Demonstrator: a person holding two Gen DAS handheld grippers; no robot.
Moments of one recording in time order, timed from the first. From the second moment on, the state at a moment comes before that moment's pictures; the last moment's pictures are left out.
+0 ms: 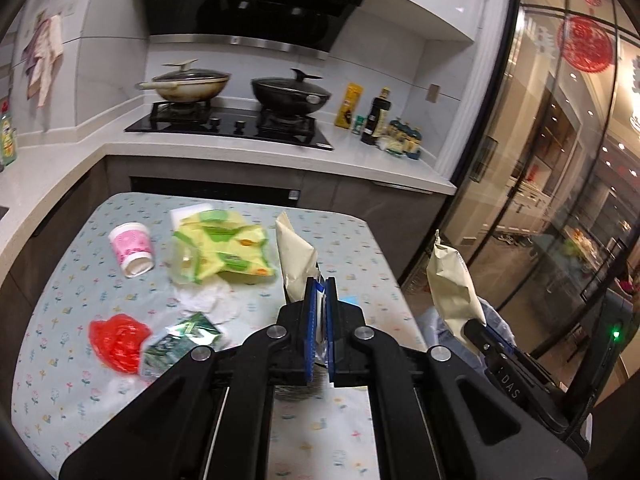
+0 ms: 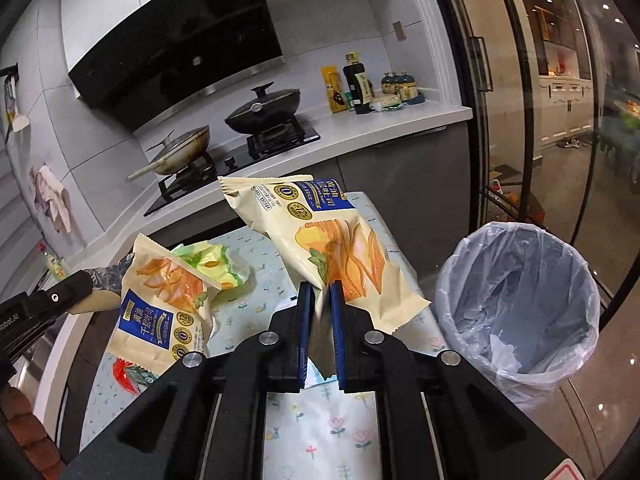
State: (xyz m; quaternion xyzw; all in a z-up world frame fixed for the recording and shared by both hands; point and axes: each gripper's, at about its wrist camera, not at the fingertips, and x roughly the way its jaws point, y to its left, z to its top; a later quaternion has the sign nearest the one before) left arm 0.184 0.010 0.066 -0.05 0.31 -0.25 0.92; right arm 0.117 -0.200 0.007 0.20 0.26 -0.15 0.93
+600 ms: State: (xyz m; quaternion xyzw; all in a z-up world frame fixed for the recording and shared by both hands) left arm 0.131 -0.176 0.054 0.01 0.33 -0.37 0.87; right arm 0.018 -0.336 -0.027 0.26 0.25 -0.26 0.89
